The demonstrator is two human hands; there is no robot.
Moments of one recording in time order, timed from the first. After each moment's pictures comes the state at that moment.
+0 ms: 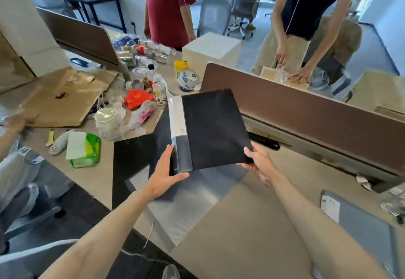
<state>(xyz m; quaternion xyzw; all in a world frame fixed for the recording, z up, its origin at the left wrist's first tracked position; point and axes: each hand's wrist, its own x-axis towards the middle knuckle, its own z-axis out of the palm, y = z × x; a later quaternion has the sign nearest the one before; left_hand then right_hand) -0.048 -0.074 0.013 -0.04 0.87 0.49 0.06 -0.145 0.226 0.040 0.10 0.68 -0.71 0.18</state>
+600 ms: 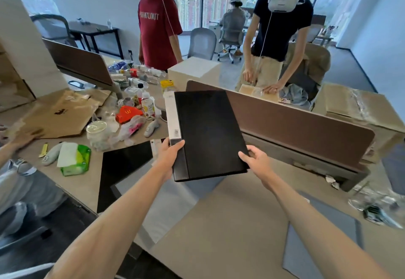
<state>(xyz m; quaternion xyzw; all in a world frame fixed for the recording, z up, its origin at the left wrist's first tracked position) -0.068 0.036 0.101 -0.20 0.59 0.78 -0.02 -0.091 0.306 0.094 0.00 0.78 -0.62 0.06</state>
